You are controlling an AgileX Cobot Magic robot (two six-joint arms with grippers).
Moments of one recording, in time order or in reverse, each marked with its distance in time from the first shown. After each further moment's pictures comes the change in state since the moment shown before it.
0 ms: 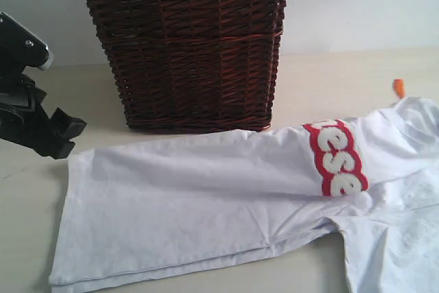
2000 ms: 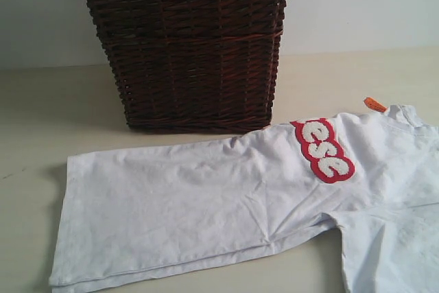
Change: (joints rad) left arm 0.267 -1.402 0.711 -0.178 0.271 -0.046; right arm -0.002 -1.034 0.204 -0.790 0.220 0.824
